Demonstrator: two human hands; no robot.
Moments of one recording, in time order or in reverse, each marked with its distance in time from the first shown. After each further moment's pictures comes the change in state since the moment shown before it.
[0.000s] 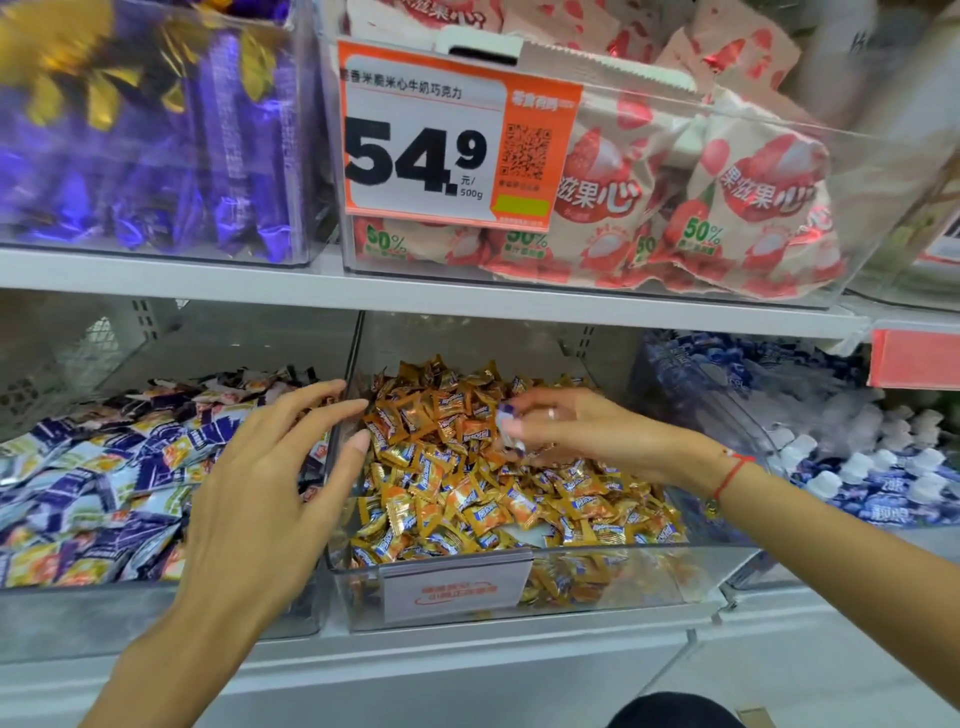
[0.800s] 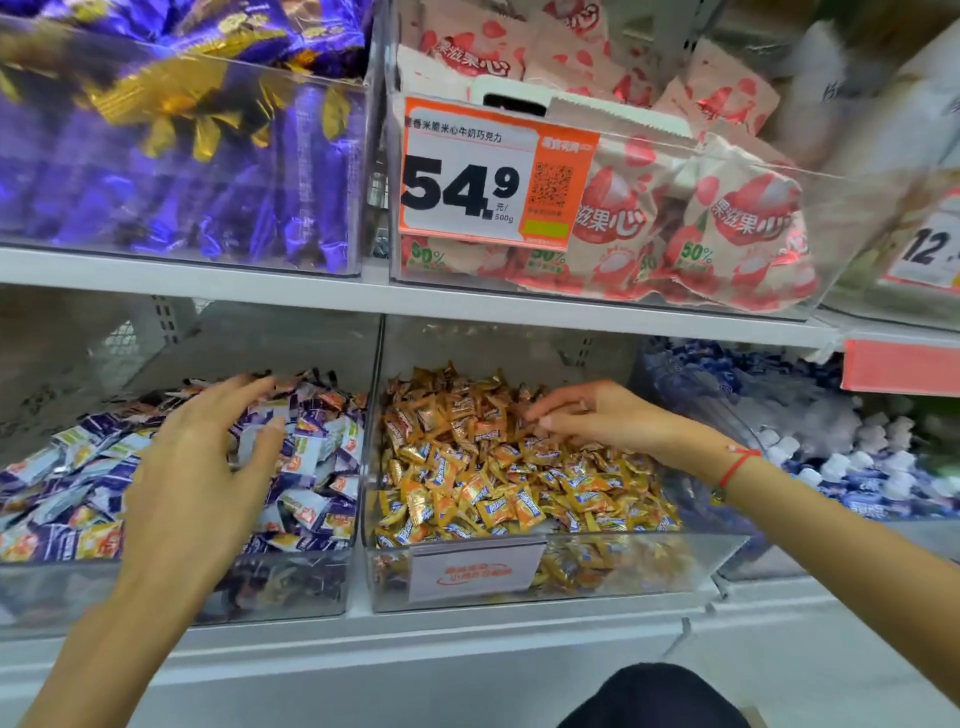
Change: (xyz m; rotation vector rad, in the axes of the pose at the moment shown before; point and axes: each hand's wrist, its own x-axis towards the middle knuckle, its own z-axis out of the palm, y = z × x) left_hand 0.003 -0.032 -0.042 0.023 0.021 -0.267; right_hand -0.009 -0.010 -0.007 -0.259 0.152 0.042
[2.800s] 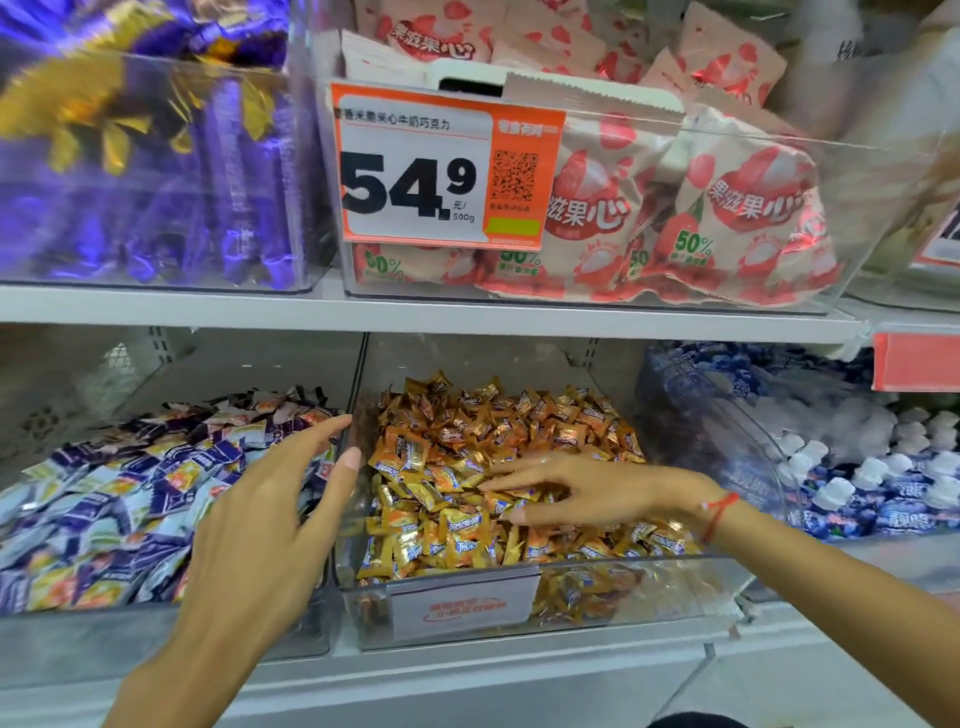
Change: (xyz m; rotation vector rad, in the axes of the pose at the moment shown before) left_hand -0.017 0.034 0.035 0.042 -0.159 0.087; right_hand 0.004 0.015 0.027 -0.502 -0.201 -0.078
